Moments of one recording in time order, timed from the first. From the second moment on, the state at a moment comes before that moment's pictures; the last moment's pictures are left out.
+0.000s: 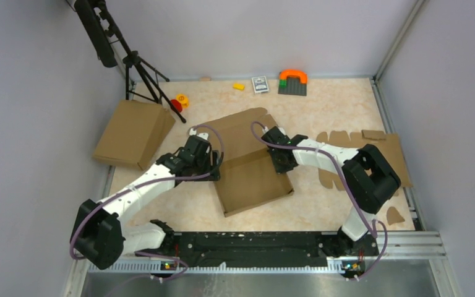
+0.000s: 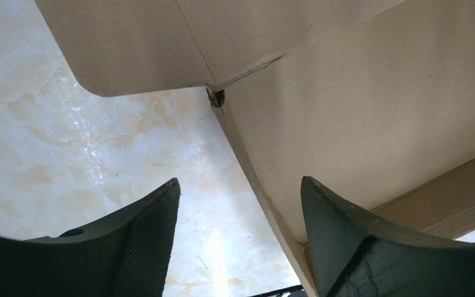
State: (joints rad) left arm -0.56 1.19 0.77 -0.58 -0.06 -0.53; right arm 0.72 1.71 1.06 -0.58 0.24 0.35
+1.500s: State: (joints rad) left arm -0.57 1.36 0.81 -0.58 -0.12 -0.53; right arm 0.75 1.85 1.24 -0.60 0.40 0.40
